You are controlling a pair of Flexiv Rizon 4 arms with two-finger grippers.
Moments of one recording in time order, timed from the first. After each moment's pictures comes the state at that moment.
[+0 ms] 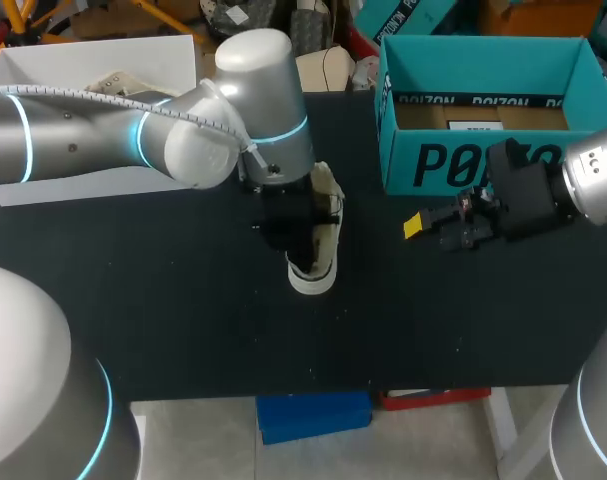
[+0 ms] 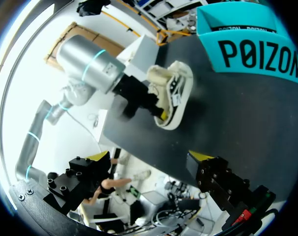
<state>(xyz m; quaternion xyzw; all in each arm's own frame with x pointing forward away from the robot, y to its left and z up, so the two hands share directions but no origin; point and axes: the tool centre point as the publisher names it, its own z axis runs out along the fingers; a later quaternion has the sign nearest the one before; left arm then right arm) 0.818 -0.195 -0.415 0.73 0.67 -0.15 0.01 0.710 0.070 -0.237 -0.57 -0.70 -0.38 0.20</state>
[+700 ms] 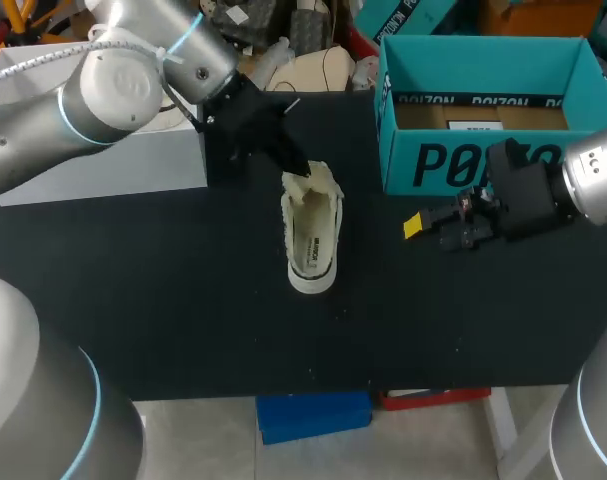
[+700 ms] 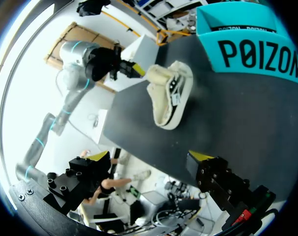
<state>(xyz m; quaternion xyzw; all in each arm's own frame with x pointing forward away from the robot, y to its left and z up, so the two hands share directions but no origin) 0.903 -0.188 -0.275 0.53 0.76 -0.35 0.14 0.710 0.070 -0.237 -0.57 -0.70 -0.38 0.20</state>
